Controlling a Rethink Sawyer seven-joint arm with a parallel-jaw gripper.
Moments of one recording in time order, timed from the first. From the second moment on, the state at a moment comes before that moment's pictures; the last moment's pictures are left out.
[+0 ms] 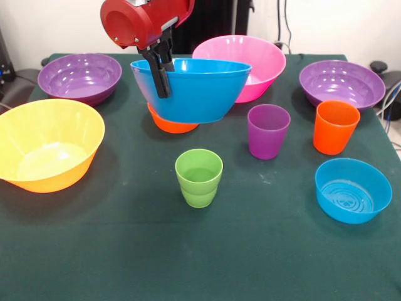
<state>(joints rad) -0.77 -0.69 0.73 1.42 -0.40 0.92 0.64</state>
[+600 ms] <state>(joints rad) -0.77 -0.69 0.73 1.42 -0.40 0.92 0.64</state>
